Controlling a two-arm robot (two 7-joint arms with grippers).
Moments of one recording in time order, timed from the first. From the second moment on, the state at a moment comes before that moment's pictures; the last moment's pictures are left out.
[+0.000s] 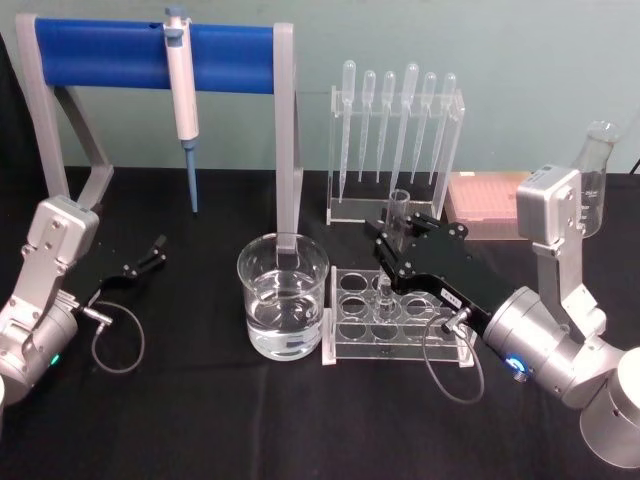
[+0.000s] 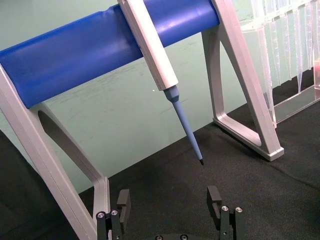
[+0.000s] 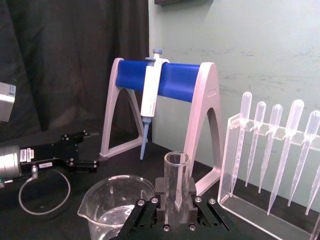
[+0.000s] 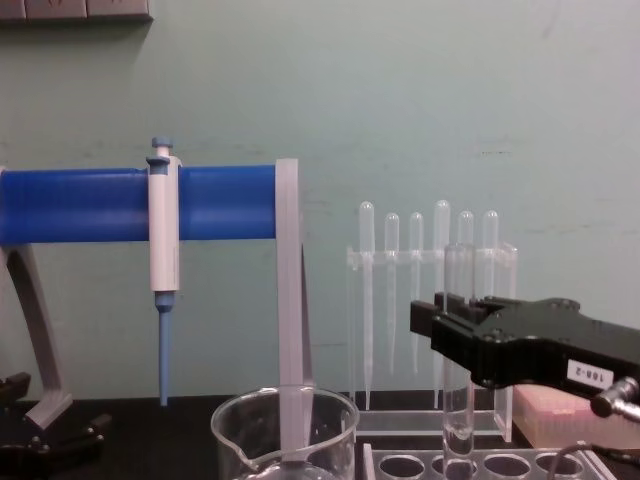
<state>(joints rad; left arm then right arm) -0.20 0.60 0.45 -1.41 -0.25 -0.12 0.03 0.11 0.38 -0.35 -1.69 0.34 0.01 0.35</state>
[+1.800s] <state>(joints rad) -0.20 0.60 0.45 -1.41 -0.25 -0.12 0.03 -0.13 0.45 -0.24 -1.88 0.30 0.08 0.27</state>
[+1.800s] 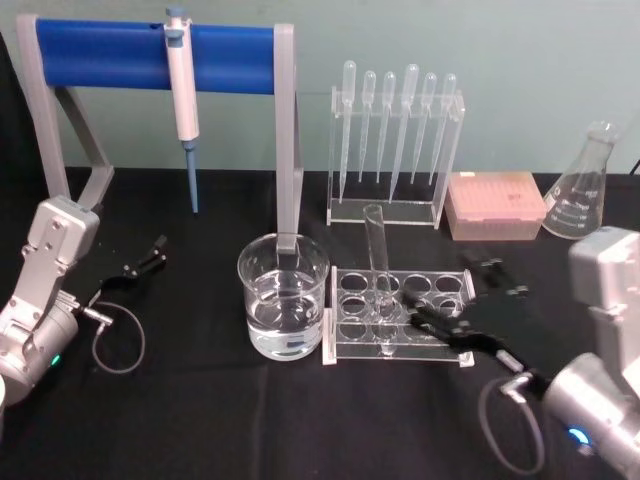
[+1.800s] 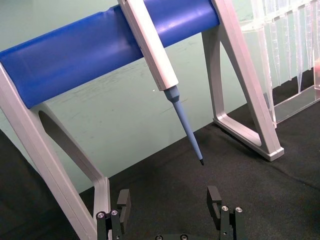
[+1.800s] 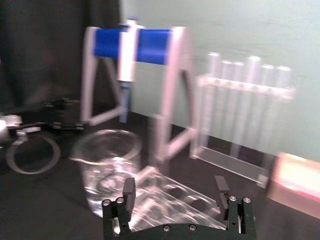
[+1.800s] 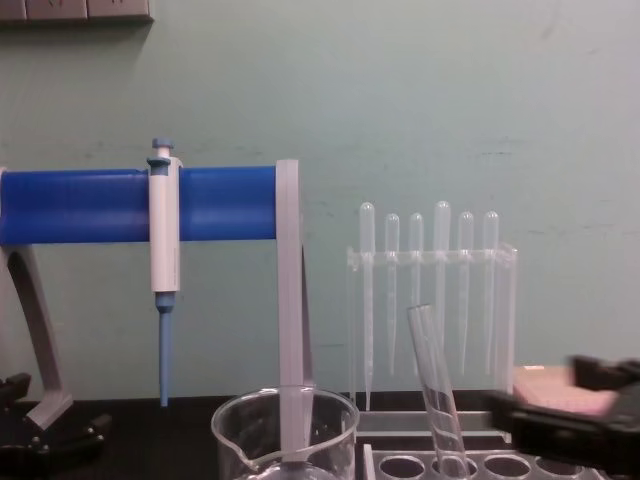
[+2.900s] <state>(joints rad) -0.20 0.60 0.45 -1.41 -0.25 -0.12 0.03 0.01 0.41 -0.20 -1.56 -0.05 0.02 0.10</state>
